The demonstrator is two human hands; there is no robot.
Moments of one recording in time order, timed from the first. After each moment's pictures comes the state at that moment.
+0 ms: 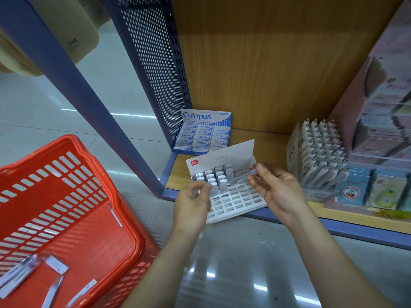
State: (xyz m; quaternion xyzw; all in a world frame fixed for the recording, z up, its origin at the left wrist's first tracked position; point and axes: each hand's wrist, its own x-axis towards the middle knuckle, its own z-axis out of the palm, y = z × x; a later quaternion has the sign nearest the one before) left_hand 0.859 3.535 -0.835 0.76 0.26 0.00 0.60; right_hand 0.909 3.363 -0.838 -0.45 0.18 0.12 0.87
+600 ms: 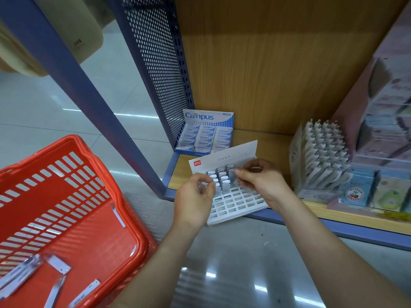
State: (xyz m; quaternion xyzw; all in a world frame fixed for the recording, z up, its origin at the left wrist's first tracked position) left_hand 0.874 3.544 -0.840 0.85 0.18 0.04 0.49; right_hand 0.944 3.384 -0.858 -0.67 0.15 0.17 0.71
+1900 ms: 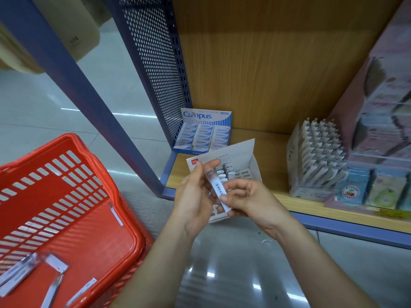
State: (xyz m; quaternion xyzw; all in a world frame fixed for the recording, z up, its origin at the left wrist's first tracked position) left_hand 0.874 3.527 -0.807 0.48 0.24 -0.05 0.85; right_hand 0.883 3.394 -0.825 -0.63 0.02 0.31 0.71
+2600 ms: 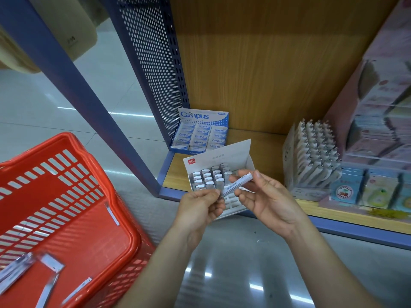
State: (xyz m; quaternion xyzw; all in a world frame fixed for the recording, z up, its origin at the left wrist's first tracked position) left_hand 0.858 3.522 -0.828 0.55 0.31 -0.11 0.77; right_hand 0.889 3.358 -0.840 -0.40 0.04 0.26 0.88
